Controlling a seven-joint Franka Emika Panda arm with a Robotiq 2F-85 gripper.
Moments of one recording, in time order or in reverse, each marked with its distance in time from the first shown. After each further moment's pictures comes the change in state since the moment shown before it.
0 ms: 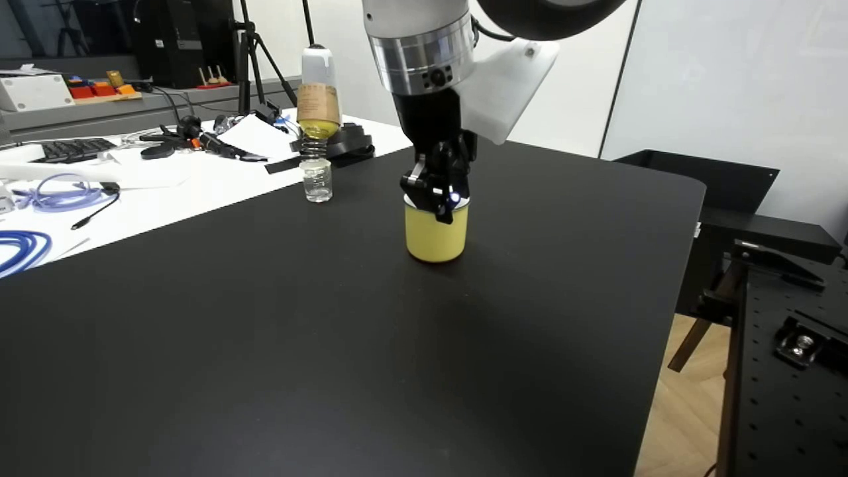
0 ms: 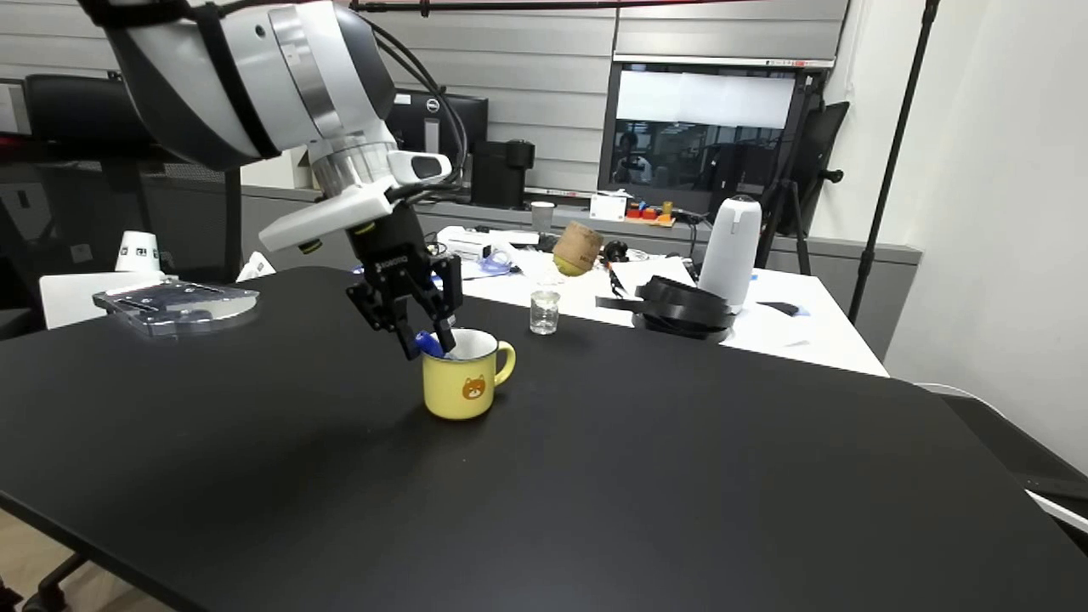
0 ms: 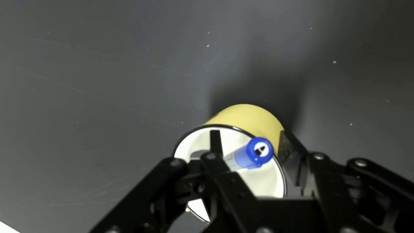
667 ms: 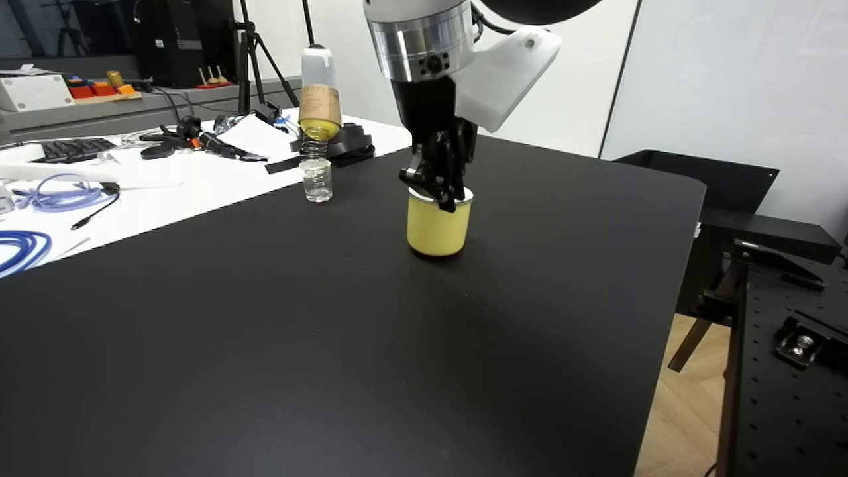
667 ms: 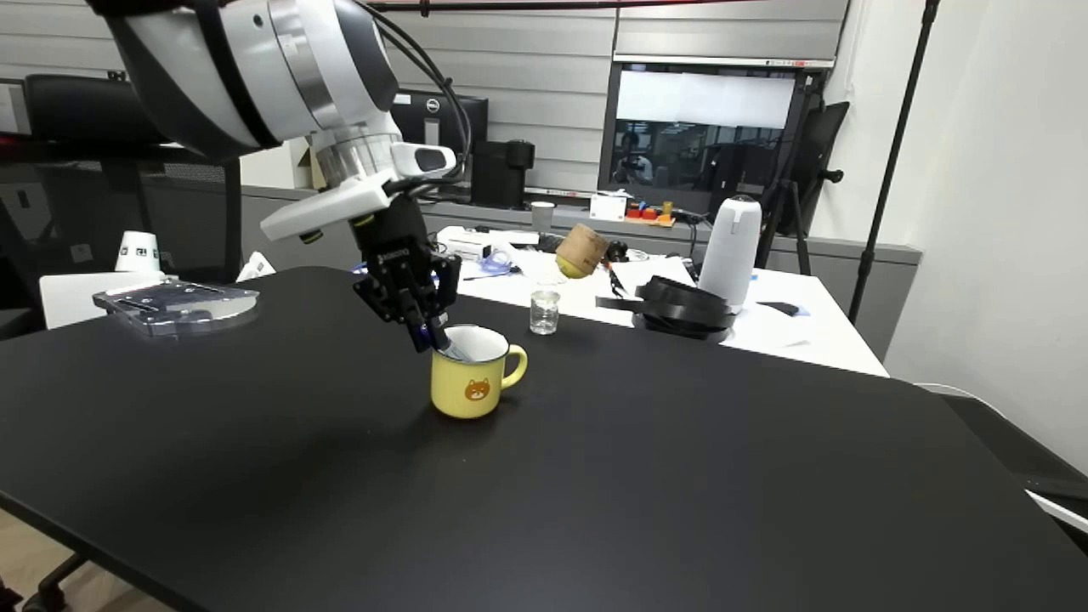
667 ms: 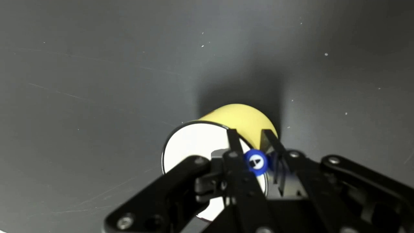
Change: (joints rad) arm 0.010 -0.019 -0.016 0.000 0.063 -0.002 -0.009
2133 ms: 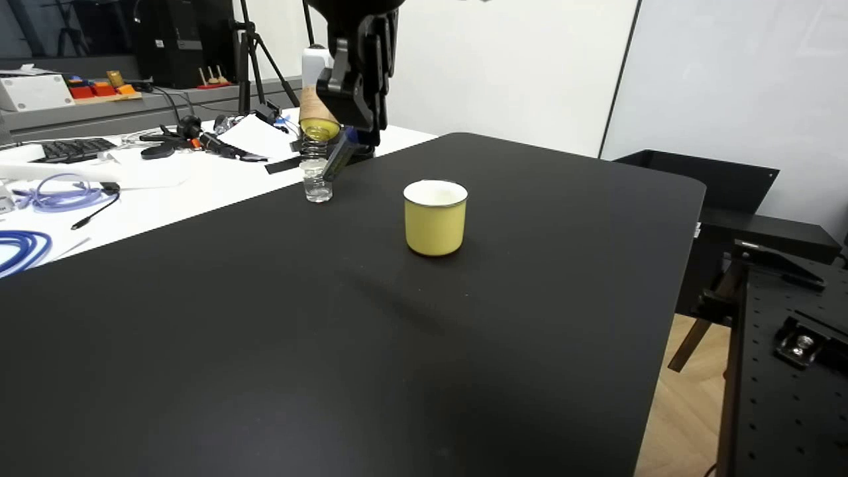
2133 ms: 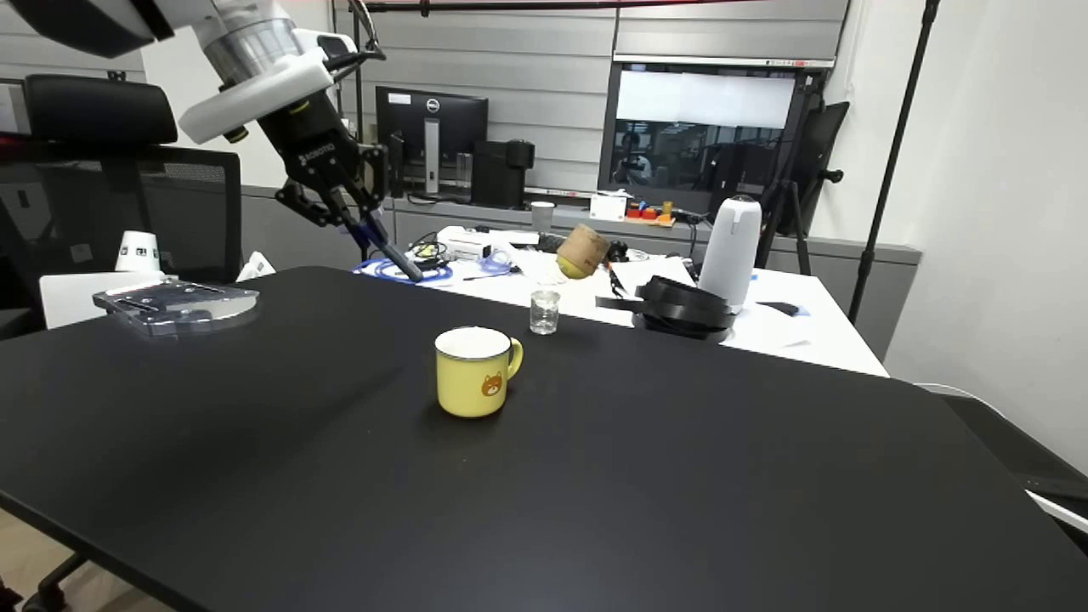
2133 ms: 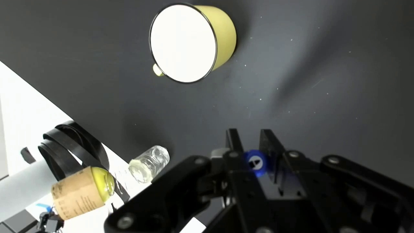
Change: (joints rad) arm 0.063 -0.215 0.144 -0.026 -0.111 -0.016 -0.159
